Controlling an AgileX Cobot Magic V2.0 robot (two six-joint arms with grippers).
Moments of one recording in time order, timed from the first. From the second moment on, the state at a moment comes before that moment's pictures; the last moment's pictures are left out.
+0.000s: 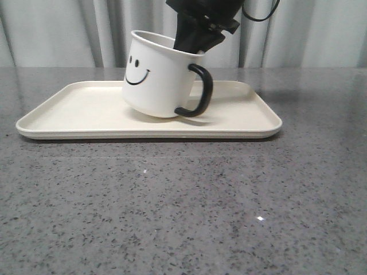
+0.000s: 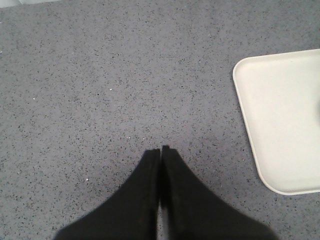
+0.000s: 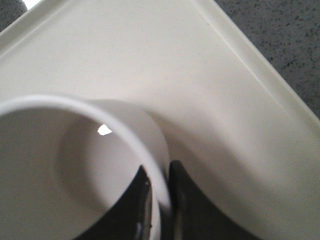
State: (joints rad) left arm 0.10 1.09 -1.43 -0.10 1.19 0.14; right arm 0.41 2.05 -1.94 0.54 1.14 -0.63
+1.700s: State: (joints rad) left arm 0.10 1.09 -1.43 -0.10 1.19 0.14; right arm 0.50 2.05 -2.14 0.38 1.25 -1.08
